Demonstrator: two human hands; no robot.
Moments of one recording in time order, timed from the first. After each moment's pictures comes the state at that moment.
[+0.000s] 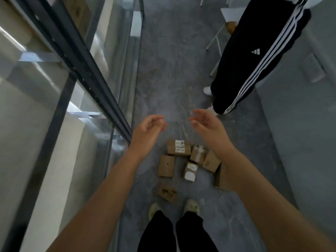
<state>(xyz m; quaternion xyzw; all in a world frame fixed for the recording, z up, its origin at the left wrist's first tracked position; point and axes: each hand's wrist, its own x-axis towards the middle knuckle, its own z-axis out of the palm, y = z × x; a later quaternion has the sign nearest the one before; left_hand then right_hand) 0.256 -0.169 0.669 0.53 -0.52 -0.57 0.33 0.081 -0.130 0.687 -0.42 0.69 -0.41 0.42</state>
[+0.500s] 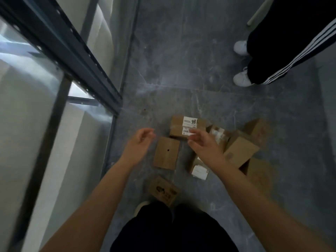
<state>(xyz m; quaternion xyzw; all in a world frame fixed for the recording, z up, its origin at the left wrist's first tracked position) 0.255 -0.198 0.250 0.65 -0.50 -0.55 0.17 0.050 -0.162 0.268 -0.38 0.72 -0.24 0.54</state>
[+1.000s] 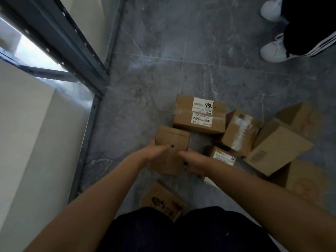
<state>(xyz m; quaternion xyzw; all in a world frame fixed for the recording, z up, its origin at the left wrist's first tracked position) 0.217 -0.193 -0.002 0.67 -0.34 -0.67 -0.02 0.065 -0.149 -0.016 -0.14 0.65 -0.09 0.74</state>
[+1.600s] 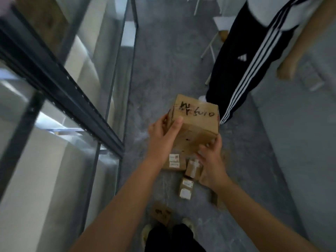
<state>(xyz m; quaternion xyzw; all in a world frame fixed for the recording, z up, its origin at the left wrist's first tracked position) 0.161 -0.211 0.656 0.54 -0.52 -0.58 0.32 0.032 -0.126 0.643 -0.30 0.59 -0.57 0.49</state>
